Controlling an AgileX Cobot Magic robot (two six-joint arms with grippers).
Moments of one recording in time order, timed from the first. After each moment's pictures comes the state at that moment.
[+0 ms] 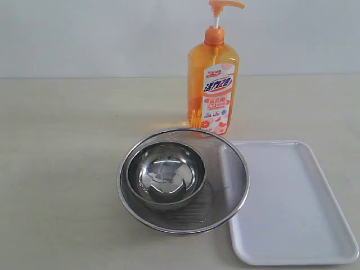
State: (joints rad) left arm 0.02 0.02 0.00 -0.16 0.30 0.08; right arm 0.00 0.00 0.00 0.06 0.33 0.00
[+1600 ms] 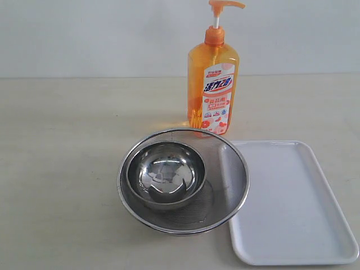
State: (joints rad) left arm 0.02 0.02 -0.11 -0.16 0.11 0.15; right arm 0.00 0.00 0.00 0.06 0.33 0.00
